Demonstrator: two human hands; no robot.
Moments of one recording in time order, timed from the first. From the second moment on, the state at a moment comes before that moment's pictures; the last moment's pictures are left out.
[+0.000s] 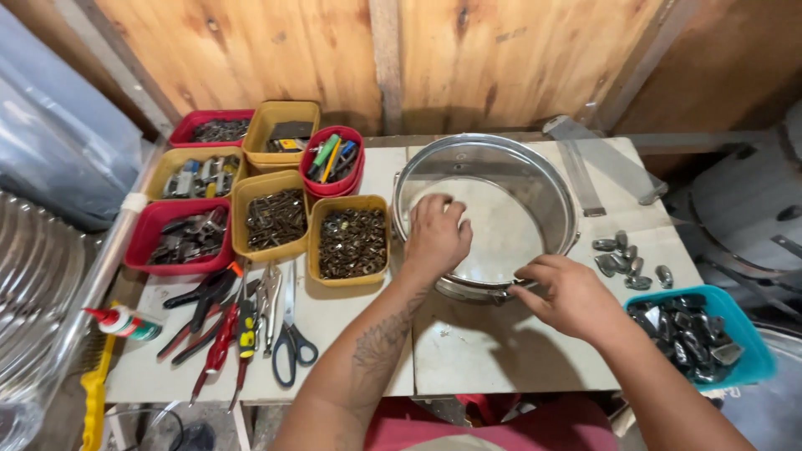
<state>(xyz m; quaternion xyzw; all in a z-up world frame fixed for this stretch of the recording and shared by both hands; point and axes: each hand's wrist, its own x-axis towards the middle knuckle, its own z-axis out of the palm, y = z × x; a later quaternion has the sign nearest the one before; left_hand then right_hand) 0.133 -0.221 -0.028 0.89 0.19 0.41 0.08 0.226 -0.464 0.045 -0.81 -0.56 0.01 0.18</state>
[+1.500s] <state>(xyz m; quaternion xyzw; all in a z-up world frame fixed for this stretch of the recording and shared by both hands) 0.128 -0.231 -0.023 0.89 0.20 0.41 0.07 0.212 -0.433 0.108 -0.75 -0.65 0.09 -0.08</state>
